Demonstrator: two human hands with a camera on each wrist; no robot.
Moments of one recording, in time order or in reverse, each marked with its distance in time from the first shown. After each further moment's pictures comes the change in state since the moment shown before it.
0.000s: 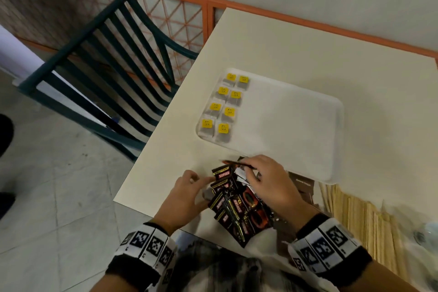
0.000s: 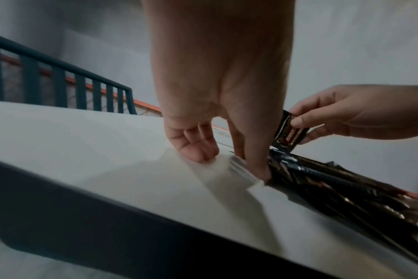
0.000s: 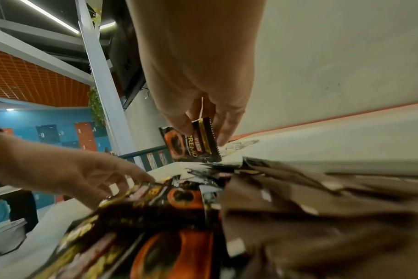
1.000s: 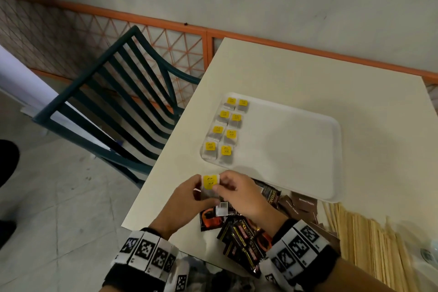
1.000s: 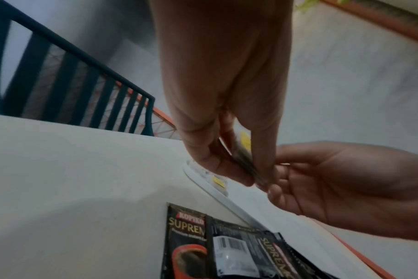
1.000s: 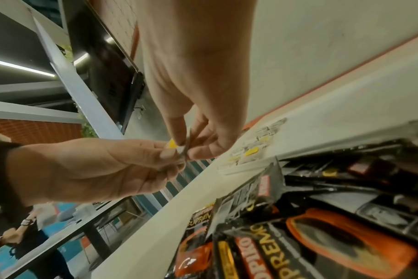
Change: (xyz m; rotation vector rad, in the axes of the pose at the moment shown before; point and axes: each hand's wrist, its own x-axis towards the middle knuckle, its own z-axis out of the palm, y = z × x) left_hand 0.013 0.028 -0.056 -0.663 0.014 -0.185; right_hand 0.032 -0.046 0.030 0.491 -0.078 0.162
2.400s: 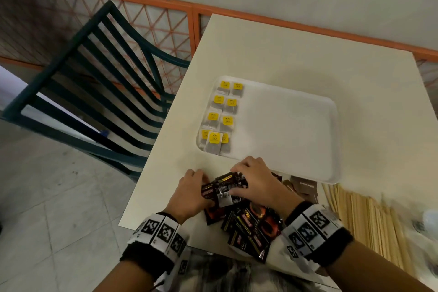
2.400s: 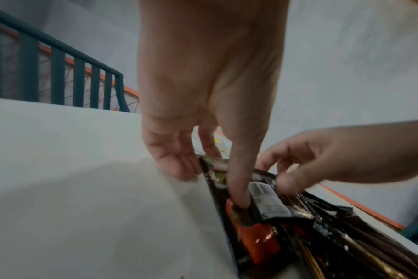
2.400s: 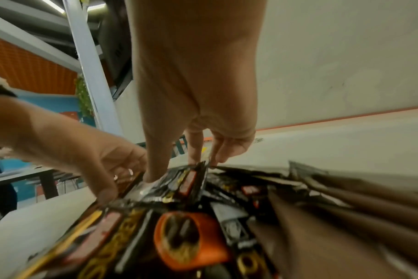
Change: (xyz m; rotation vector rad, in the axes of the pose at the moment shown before) left_hand 0.034 -0.028 0.004 0.579 -0.104 -0.076; right_hand 0.007 0.023 -0.029 -0.752 -0.167 0.011
